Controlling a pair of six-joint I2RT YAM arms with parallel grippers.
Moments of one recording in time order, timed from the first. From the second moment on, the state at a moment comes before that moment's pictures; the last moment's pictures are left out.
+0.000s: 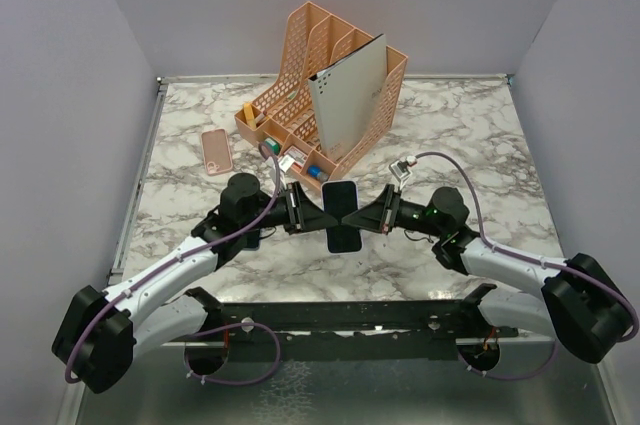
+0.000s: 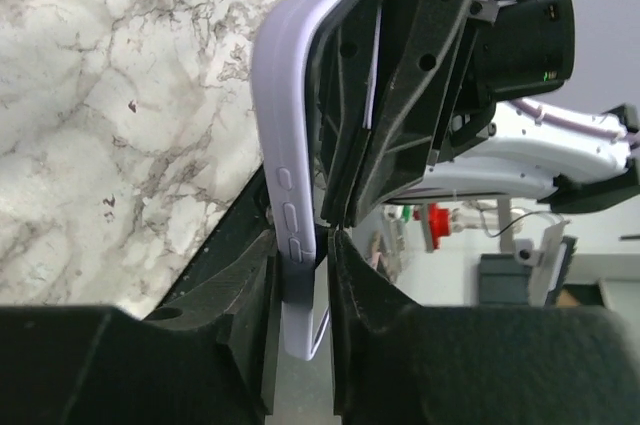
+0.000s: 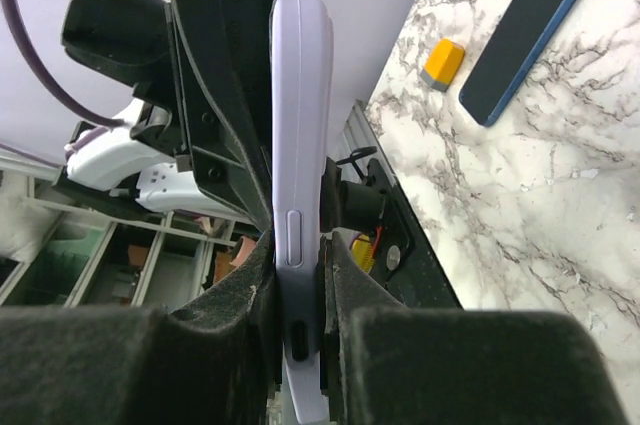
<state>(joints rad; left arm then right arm) -0.62 0.99 0.51 0.25 0.65 -1.05 0.63 1.14 0.34 0.84 -0.65 1.17</state>
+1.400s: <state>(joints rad) -0.63 0.91 0.53 0.12 0.52 -0.97 0.63 1.08 0.24 0.79 -0.69 1.24</state>
